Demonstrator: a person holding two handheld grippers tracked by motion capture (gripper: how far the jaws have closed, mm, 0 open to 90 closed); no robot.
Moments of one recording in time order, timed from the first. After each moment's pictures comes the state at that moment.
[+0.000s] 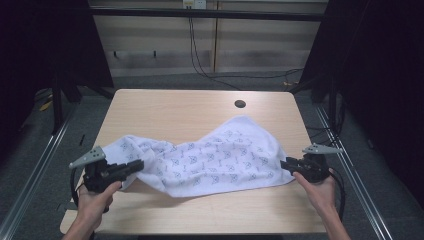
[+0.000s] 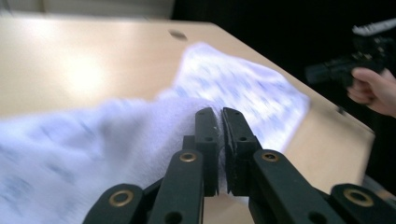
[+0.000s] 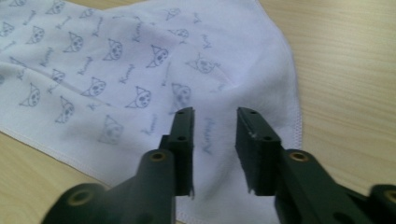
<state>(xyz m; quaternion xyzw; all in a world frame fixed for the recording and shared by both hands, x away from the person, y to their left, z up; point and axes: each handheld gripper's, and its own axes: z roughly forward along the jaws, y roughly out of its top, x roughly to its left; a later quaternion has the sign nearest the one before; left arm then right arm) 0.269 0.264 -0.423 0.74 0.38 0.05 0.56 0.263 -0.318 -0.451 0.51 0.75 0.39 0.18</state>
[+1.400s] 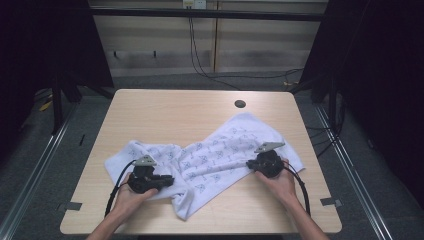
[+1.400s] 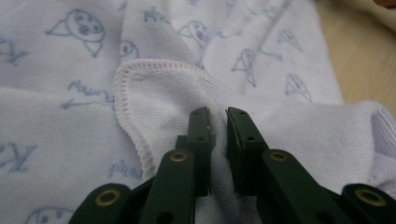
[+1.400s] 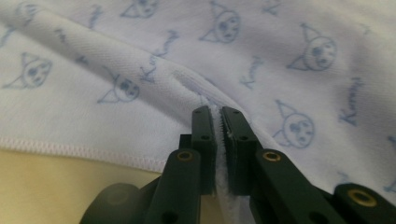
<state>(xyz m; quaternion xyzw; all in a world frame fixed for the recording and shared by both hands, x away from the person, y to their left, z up) 0.300 0.180 -0.500 0.84 0.35 -0.03 0.43 0.321 -0.226 -0.497 0.43 0.83 0.32 0.16</state>
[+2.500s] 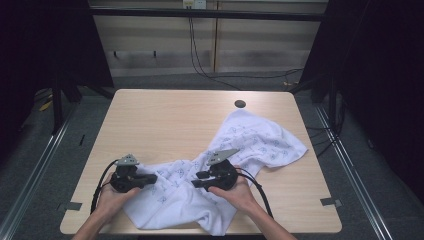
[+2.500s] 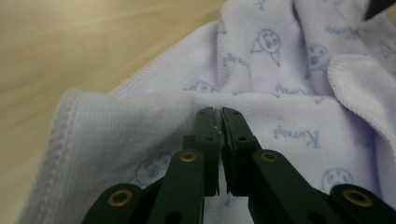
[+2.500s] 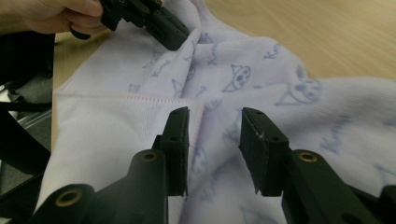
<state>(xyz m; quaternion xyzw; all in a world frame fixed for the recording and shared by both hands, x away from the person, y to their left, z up) 0.302 0.235 -0.499 0.84 0.37 0.01 0.40 0.292 -0.084 -0.476 0.28 0.85 0.44 0.00</state>
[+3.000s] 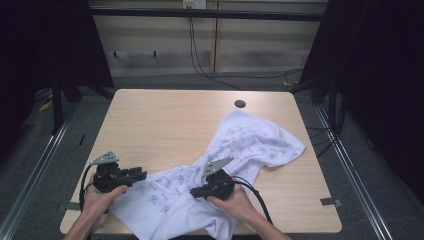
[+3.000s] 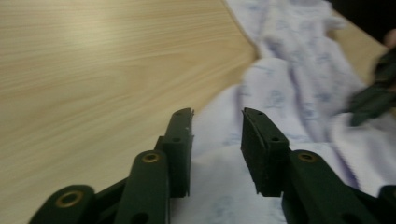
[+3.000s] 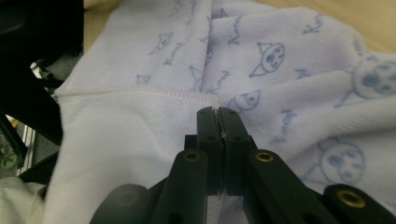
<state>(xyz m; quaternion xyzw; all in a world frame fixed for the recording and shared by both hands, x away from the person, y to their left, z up) 0.306 0.275 -0.481 0.79 0.41 0.04 0.46 0.272 -0.082 -0.485 0.26 0.87 0.43 -0.04</state>
